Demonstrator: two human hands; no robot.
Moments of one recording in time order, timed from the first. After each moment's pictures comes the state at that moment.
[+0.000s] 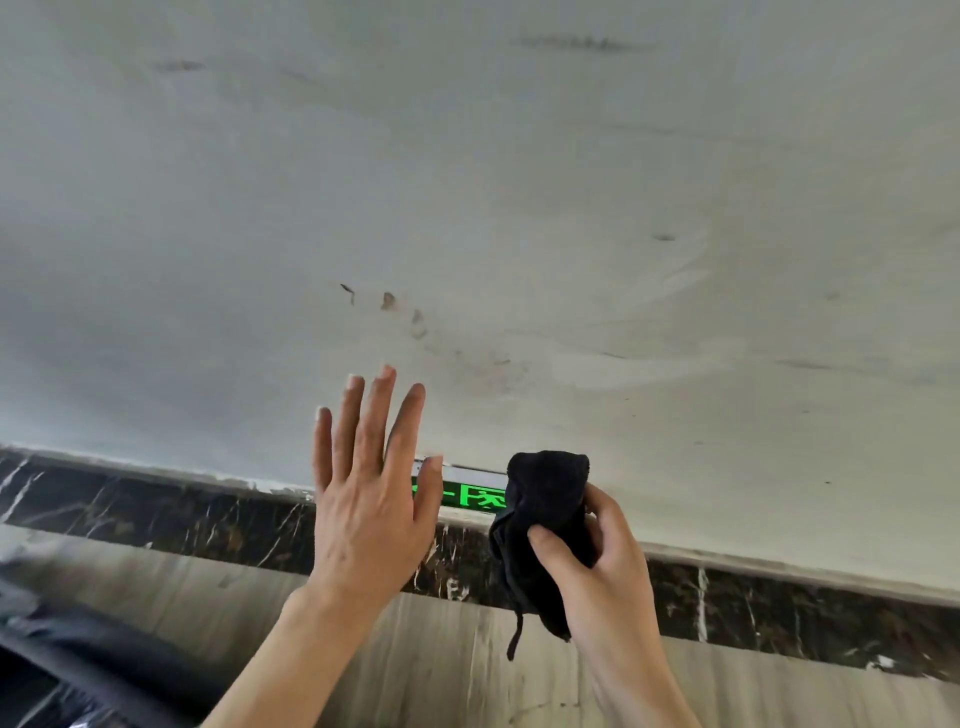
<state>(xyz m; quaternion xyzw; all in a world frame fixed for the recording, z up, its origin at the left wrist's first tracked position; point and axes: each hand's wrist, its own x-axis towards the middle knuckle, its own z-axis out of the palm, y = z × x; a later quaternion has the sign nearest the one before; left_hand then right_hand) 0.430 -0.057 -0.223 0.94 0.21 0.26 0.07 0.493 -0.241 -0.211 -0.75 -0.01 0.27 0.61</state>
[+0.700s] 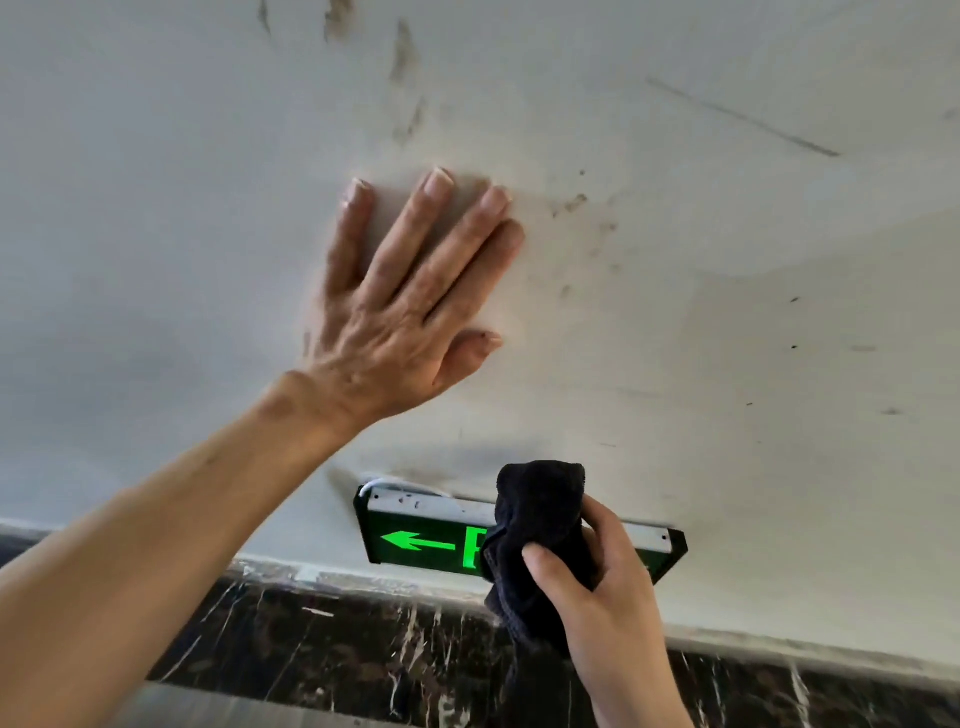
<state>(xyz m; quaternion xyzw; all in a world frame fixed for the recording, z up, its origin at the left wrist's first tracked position) 0.555 0.050 -0.327 0.80 -0.05 0.53 -0.27 0.528 -0.191 -0.406 -0.76 -0.09 0.19 0.62</state>
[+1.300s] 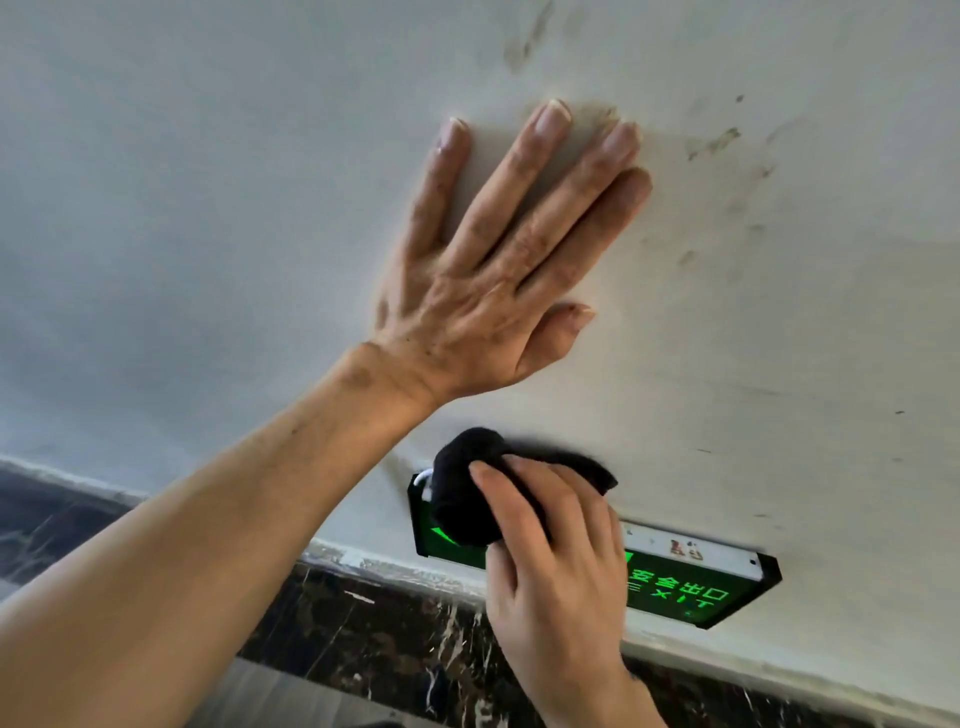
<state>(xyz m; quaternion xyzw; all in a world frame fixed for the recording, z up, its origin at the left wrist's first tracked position) 0.566 0.050 -0.326 0.77 -0.05 0.57 -0.28 0.520 -0.117 -0.441 -0.77 -0.41 -0.30 0.38</state>
